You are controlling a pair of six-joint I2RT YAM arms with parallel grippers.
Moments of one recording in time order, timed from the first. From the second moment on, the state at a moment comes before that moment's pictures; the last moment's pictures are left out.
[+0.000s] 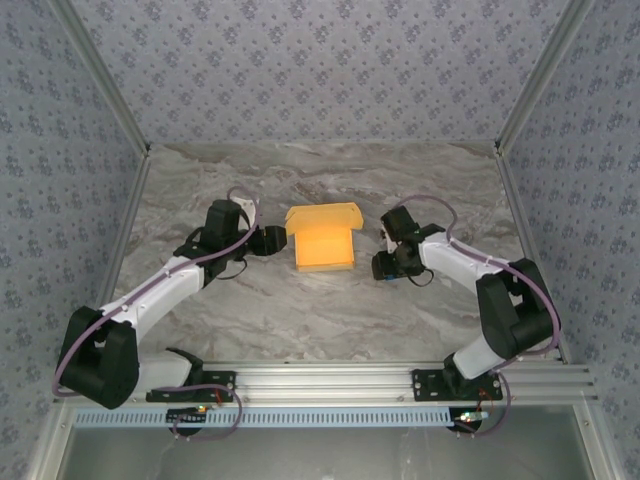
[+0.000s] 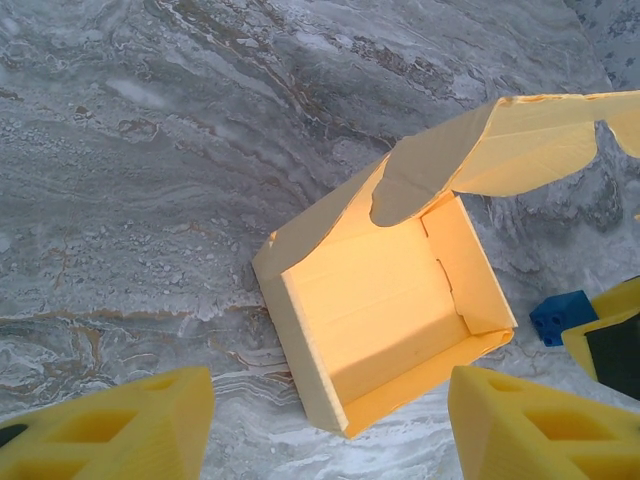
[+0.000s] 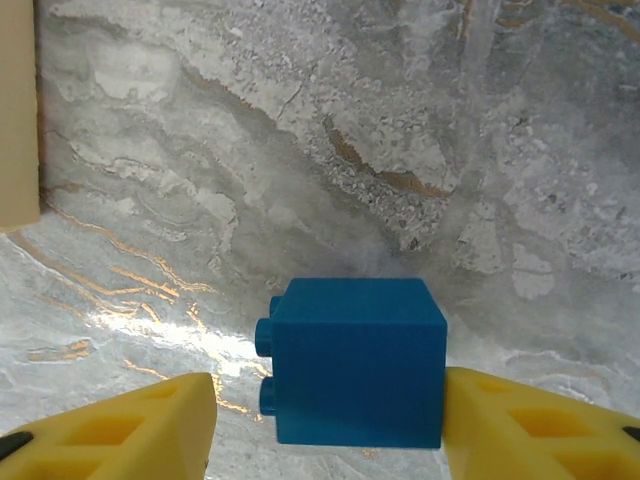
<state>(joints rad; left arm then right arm) -0.43 1.26 0.76 -0.14 0.27 -0.42 0.44 1.55 0.91 -0.65 0.00 0.25</state>
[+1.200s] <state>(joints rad) -0.42 1.21 0.68 -0.14 0.23 -0.42 0.72 1.49 1.04 -0.65 0.17 0.41</state>
